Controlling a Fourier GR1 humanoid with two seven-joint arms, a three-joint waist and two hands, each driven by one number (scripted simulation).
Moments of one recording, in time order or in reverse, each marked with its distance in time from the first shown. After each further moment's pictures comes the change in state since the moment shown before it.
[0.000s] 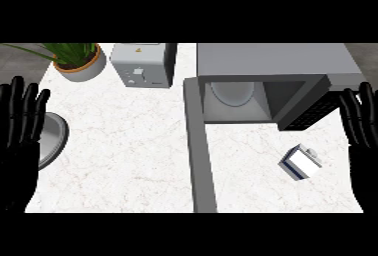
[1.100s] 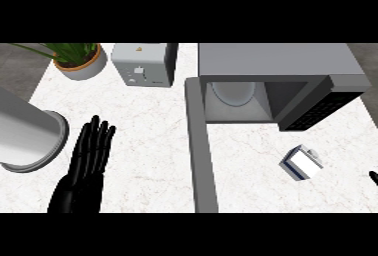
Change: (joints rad) left arm 0.221 -0.085 -0.363 0.049 -0.022 0.161 -0.093; right arm 0.431 -0.160 -0.289 0.187 -0.313 0.609 -0.326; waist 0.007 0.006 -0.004
